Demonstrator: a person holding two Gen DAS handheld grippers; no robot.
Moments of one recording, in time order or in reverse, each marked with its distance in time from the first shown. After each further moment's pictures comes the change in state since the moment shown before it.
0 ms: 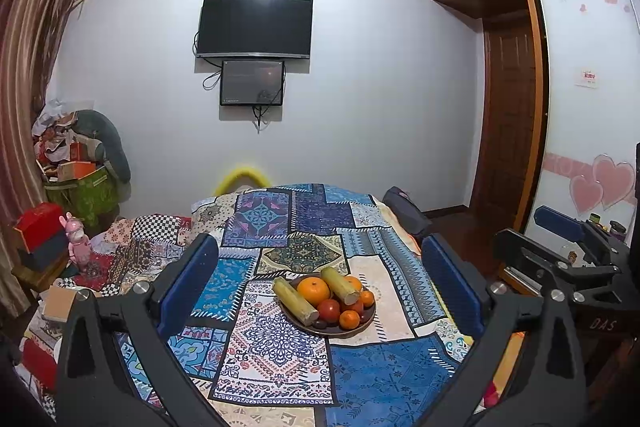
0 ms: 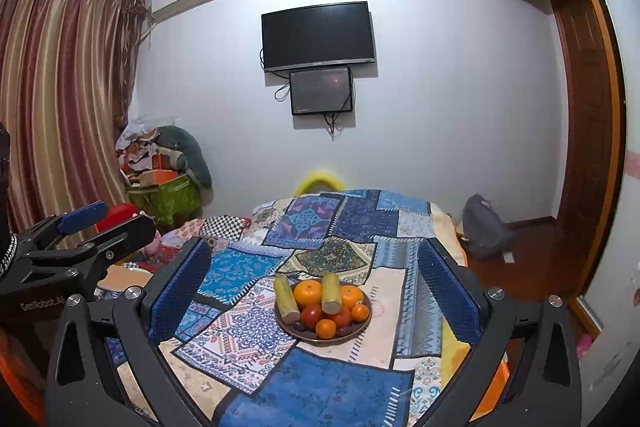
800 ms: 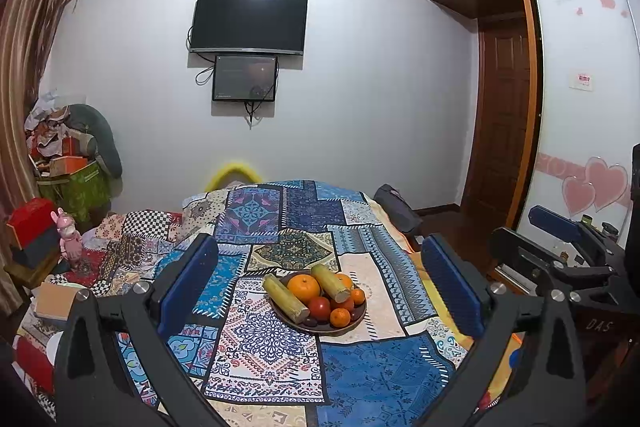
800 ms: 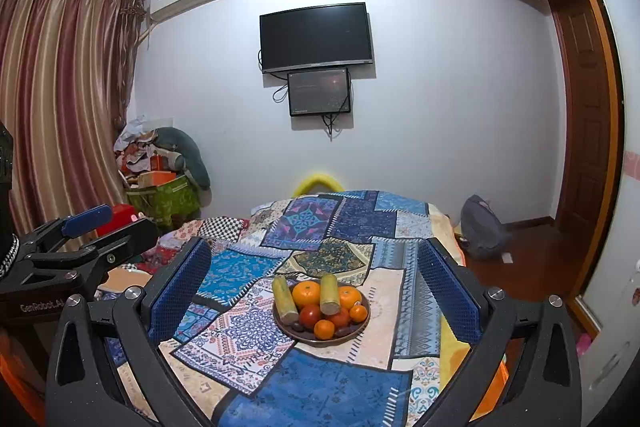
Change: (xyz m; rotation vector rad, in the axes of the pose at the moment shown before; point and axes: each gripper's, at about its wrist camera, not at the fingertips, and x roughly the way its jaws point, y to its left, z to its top) left arm 0.003 0.002 0.001 -0.014 0.015 -0.034; right arm 0.000 -0.001 0.002 0.002 -0.002 -0.006
